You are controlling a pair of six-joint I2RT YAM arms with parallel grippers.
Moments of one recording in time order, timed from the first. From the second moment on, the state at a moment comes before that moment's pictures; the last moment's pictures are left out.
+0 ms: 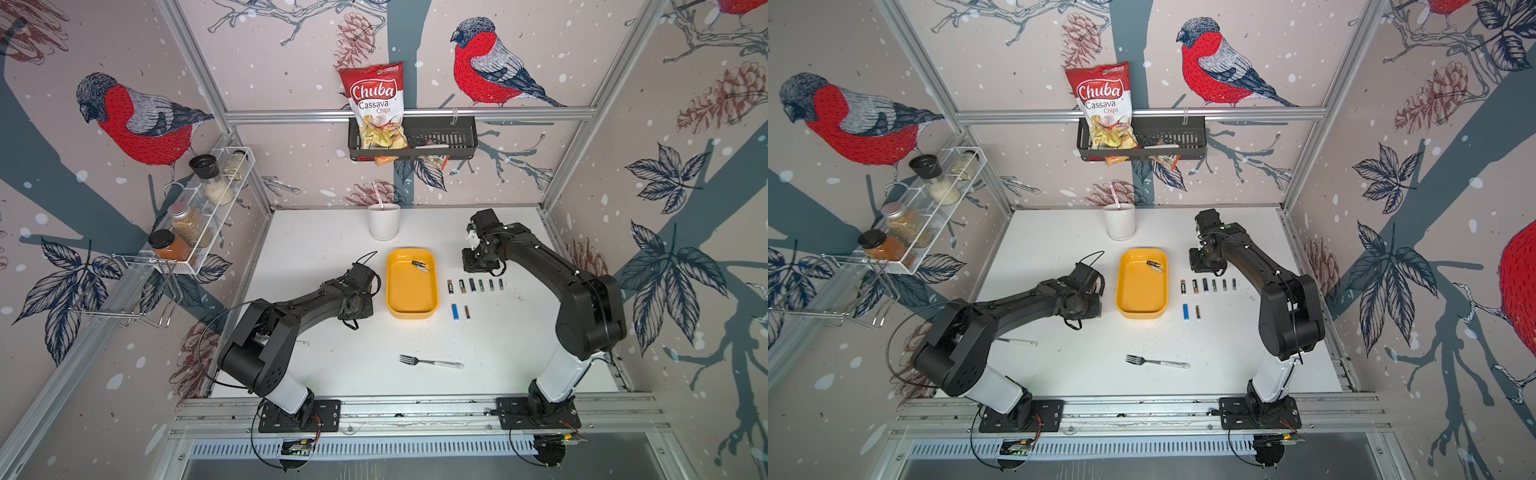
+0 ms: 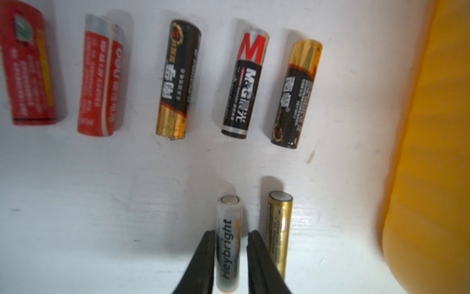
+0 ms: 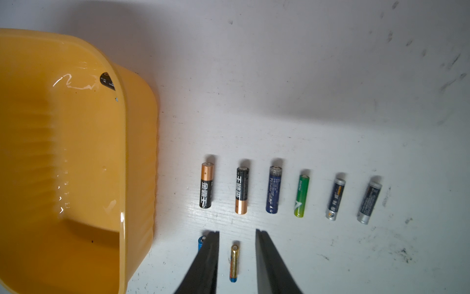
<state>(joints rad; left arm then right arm) -0.50 1.57 0.82 -0.50 -0.08 -0.59 0.37 1.77 1.43 -0.90 -0.08 0.19</state>
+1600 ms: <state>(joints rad) -0.45 1.48 0.87 -0.58 -0.08 -0.57 0.70 2.34 2.04 -1.05 0.18 0.13</state>
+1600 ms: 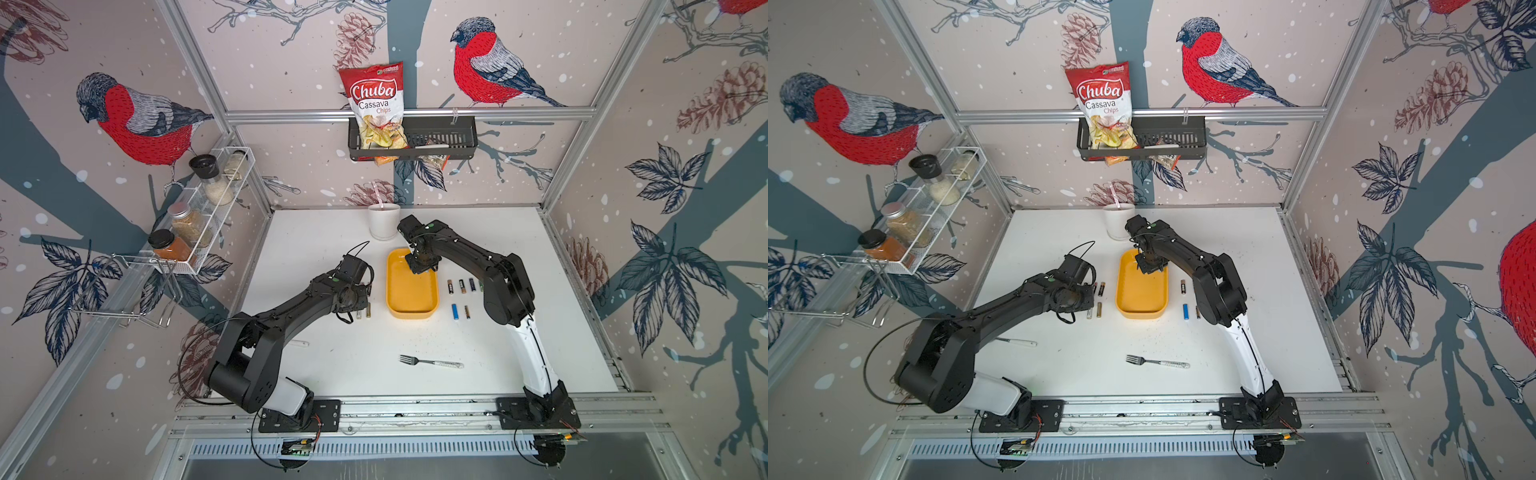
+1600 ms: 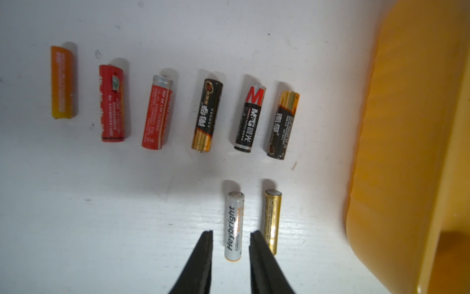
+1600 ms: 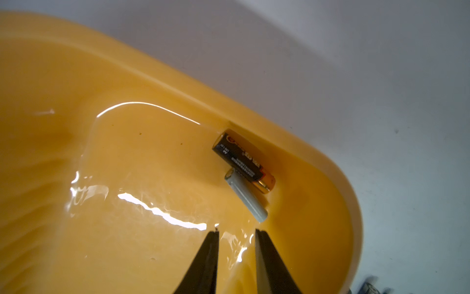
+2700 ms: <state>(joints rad) -0.45 1.48 0.87 -0.58 -0.08 -0.57 0.70 2.41 2.06 -1.03 0.23 0.08</state>
